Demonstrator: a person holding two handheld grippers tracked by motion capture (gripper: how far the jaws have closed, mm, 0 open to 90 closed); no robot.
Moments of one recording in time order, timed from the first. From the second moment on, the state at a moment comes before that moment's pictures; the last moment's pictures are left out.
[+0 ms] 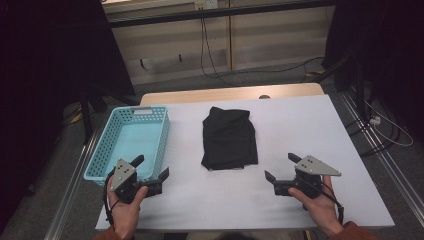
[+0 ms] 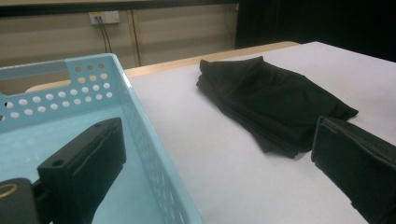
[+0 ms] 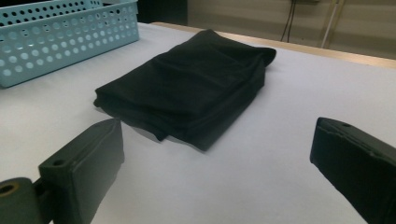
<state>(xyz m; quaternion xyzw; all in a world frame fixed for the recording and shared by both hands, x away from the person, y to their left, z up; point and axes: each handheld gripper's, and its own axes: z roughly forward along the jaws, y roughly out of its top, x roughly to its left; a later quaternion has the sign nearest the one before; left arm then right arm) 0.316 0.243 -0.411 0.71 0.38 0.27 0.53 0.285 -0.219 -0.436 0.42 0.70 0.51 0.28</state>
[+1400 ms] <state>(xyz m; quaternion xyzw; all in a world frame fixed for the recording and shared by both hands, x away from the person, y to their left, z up) 0.315 0.243 -0.411 0.71 0.37 0.26 0.53 0.336 -0.148 -0.425 0.32 0.82 0.45 0.12</state>
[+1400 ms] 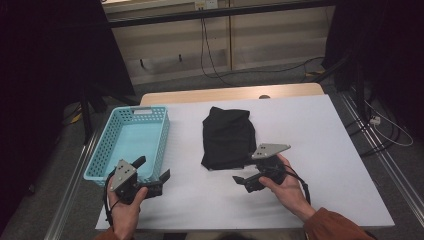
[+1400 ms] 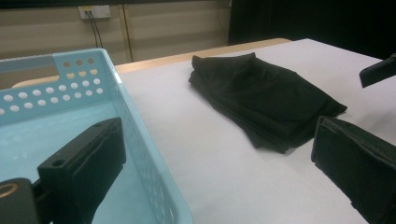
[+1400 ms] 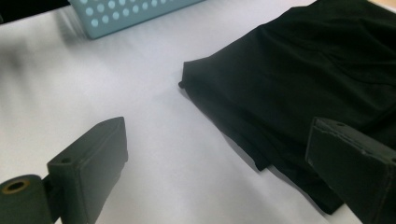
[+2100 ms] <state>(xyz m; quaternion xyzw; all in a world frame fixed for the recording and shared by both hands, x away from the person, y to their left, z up) 0.315 0.243 -0.412 0.71 0.38 0.26 0.53 0.372 -0.121 -0.430 0.28 0.88 0.38 0.10</state>
